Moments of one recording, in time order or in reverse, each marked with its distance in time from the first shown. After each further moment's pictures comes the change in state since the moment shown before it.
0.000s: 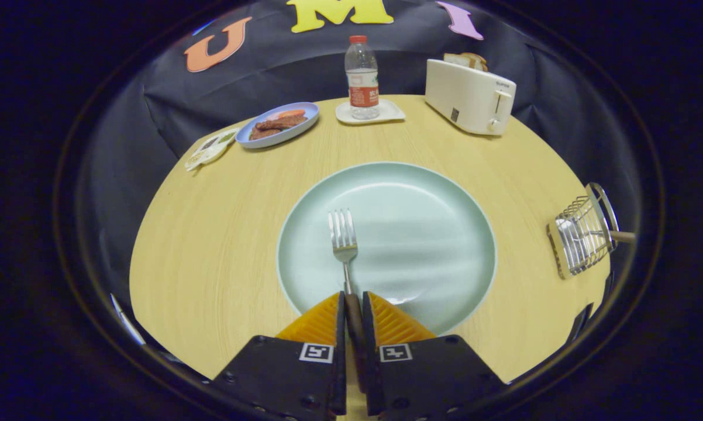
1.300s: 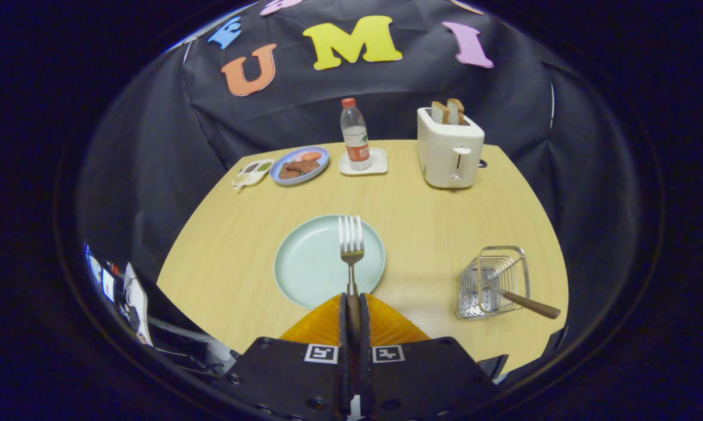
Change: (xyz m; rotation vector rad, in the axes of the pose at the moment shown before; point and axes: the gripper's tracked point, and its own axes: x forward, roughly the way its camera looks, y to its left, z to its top) arm -0.155 -0.134 0.050 -0.168 -0.123 0.158
